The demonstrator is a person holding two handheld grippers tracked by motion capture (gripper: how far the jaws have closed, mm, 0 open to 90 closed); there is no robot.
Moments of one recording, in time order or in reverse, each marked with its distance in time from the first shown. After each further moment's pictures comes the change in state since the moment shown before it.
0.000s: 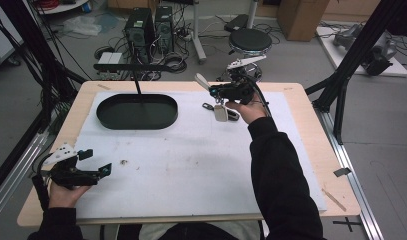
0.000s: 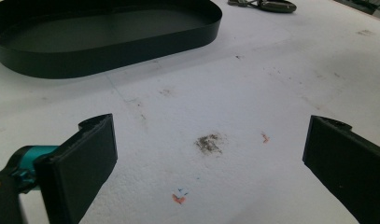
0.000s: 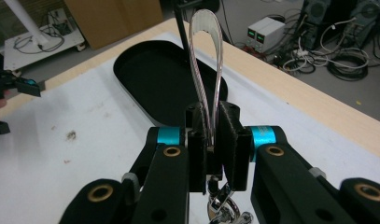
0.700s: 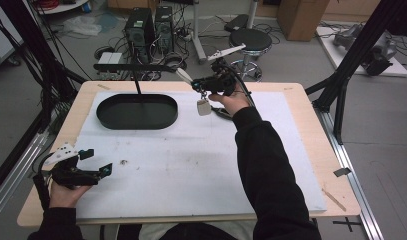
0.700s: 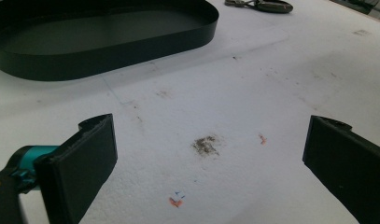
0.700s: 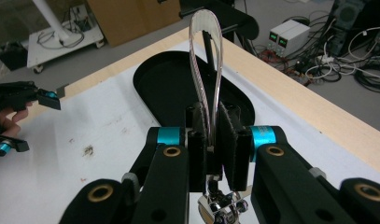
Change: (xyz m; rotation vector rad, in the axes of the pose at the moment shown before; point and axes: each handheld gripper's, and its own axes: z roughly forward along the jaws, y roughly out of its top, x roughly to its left) left arm 0.000 0.001 0.002 -0.002 -0.009 0.003; right arm 0.016 0.035 0.035 0.023 0.076 -0.030
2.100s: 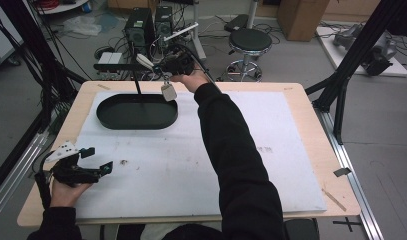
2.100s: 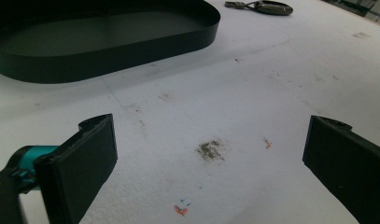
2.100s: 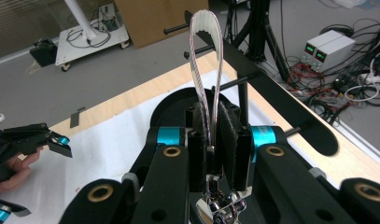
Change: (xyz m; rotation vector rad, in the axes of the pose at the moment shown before) left arm 0.006 0.000 0.005 -0.007 -0.013 -0.009; right arm 0.009 0.077 0.096 0.026 0.118 -0.034
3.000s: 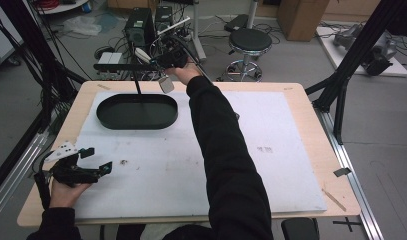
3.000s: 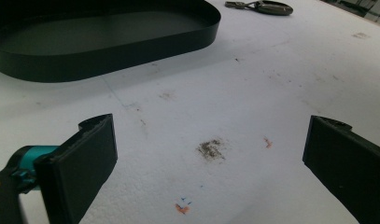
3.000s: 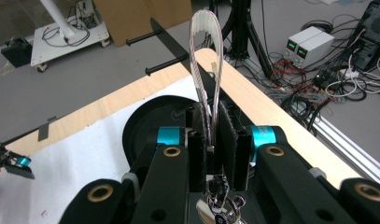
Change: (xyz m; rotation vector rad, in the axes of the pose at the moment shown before) left arm 0.001 0.000 -0.001 0.003 -0.001 0.003; right arm -0.021 0.019 0.025 0.018 -0.068 0.008
